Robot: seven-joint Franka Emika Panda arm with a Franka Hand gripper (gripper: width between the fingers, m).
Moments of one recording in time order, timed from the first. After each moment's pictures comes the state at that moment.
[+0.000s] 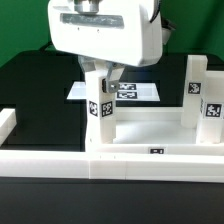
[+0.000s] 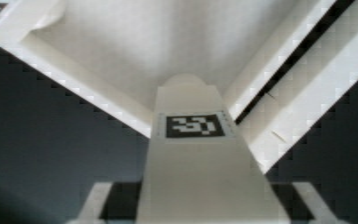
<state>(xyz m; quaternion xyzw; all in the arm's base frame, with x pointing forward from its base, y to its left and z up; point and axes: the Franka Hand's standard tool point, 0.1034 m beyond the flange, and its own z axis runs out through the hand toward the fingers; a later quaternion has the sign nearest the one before) 0.608 -0.057 0.106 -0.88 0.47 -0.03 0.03</state>
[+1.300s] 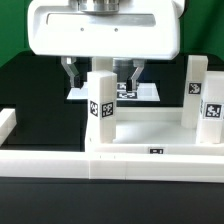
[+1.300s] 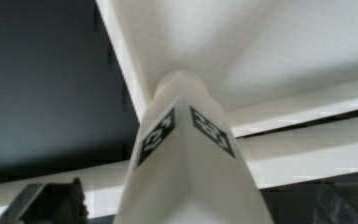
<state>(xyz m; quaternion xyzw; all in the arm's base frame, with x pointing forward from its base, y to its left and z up) 0.609 -0.053 0.107 -1.00 0.08 -0.04 0.01</state>
